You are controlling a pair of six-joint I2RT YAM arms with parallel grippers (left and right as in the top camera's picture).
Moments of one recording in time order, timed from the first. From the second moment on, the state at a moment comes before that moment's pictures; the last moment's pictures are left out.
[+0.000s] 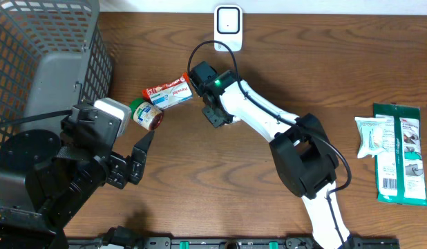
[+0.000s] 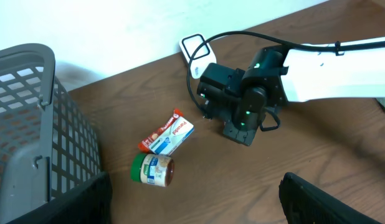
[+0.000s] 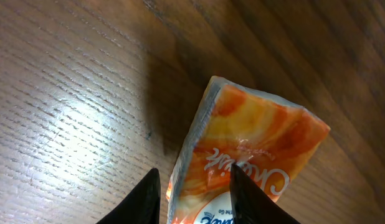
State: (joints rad) left arm -0.22 0.88 1.55 -1.20 0.17 0.16; right arm 0.67 2.26 1.77 -0.96 0.17 0.02
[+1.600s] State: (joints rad) left arm -0.22 0.88 1.55 -1.20 0.17 0.16; right arm 0.91 2.15 1.79 -0.41 1.24 -0.84
